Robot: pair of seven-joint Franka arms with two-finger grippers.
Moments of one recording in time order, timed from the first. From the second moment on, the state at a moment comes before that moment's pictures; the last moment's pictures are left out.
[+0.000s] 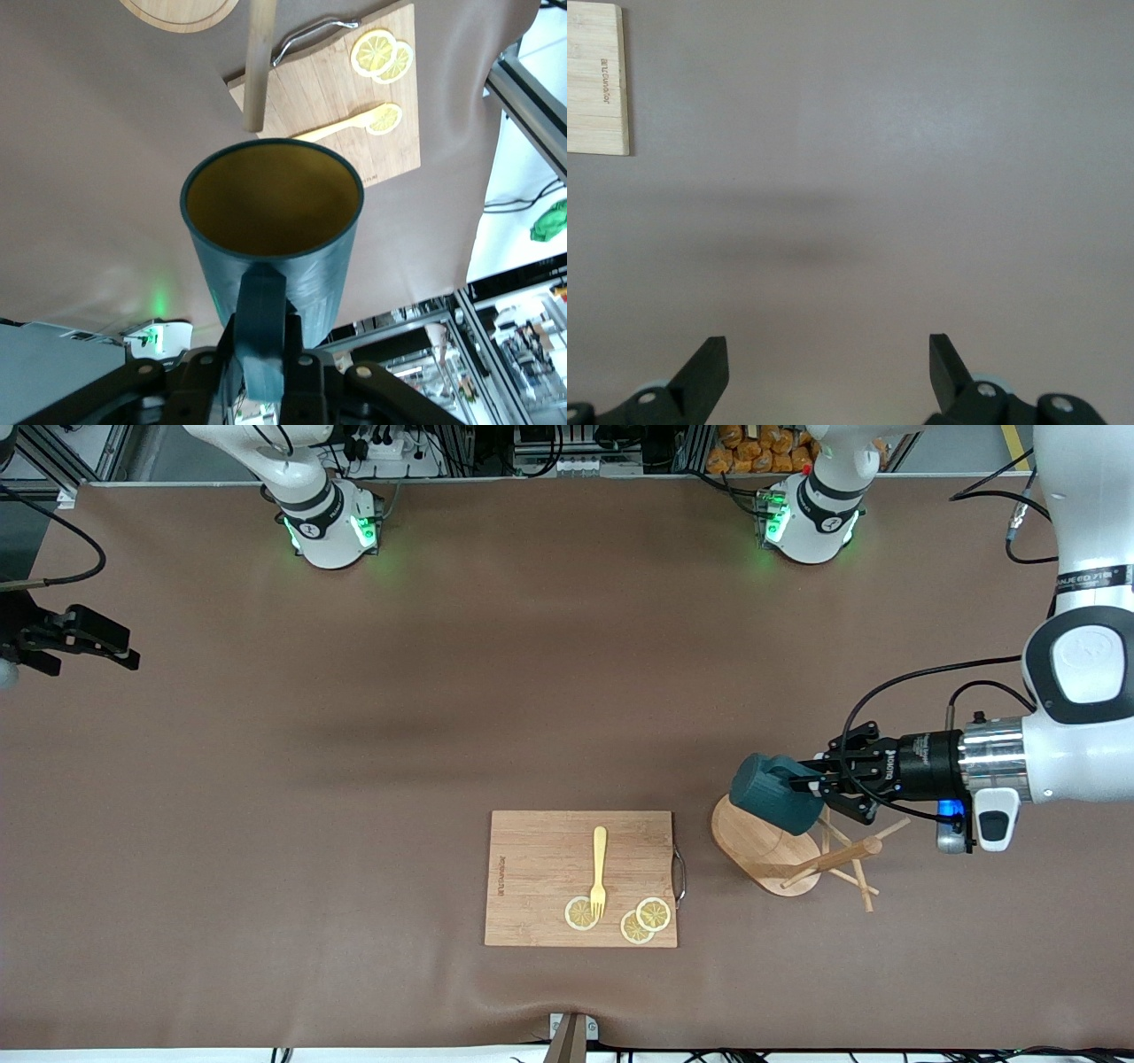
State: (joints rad) left arm 0.17 0.47 -0.27 -1.41 -0.77 1.71 -1.00; right arm -0.05 0.03 0.01 -1.51 0.02 1.49 -0.10
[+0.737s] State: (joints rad) left arm 0.26 0.55 -0.27 -1.42 -0.86 1.66 -0.80; right arm -0.05 0.03 0.01 -1.51 0.02 1.49 -0.10
